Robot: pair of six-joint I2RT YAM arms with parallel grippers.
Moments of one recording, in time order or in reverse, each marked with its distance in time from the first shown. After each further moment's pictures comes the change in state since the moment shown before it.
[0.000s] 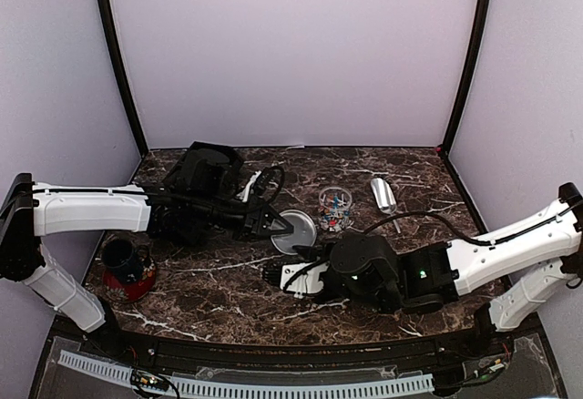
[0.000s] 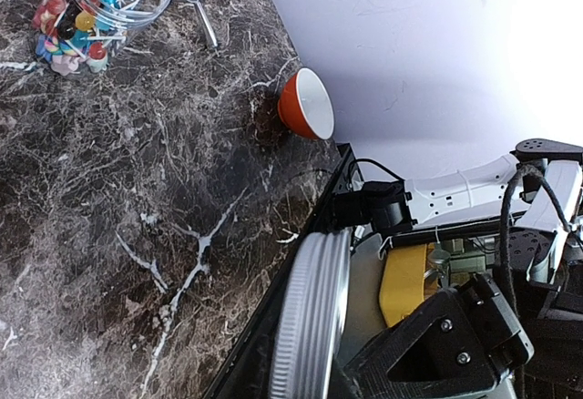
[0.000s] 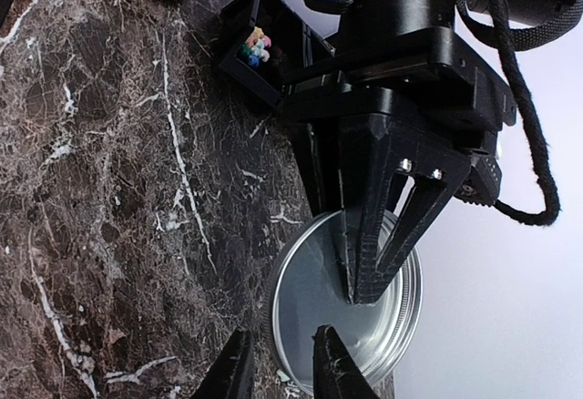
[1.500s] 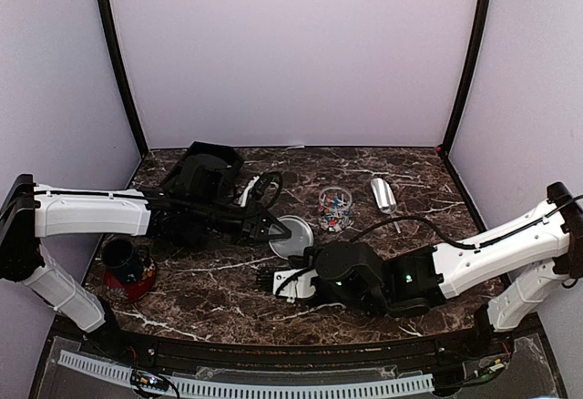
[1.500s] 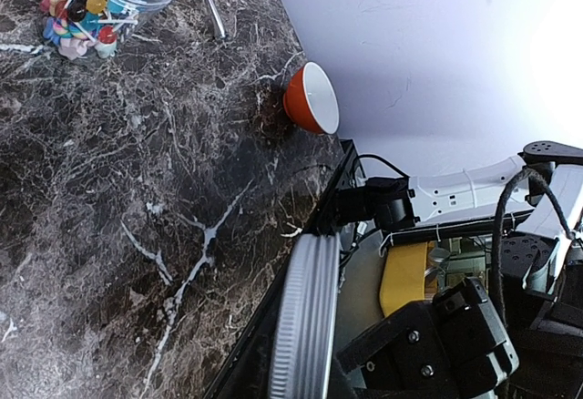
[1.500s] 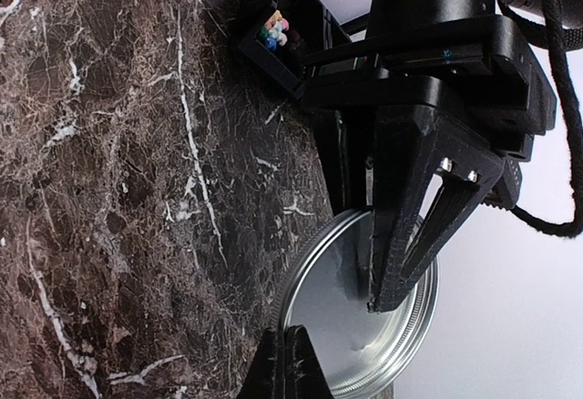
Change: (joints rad) left arm 0.005 -0.006 -0.043 0.034 0.009 -0.025; right arm -0.005 0.078 0.018 0.003 0.017 -0.011
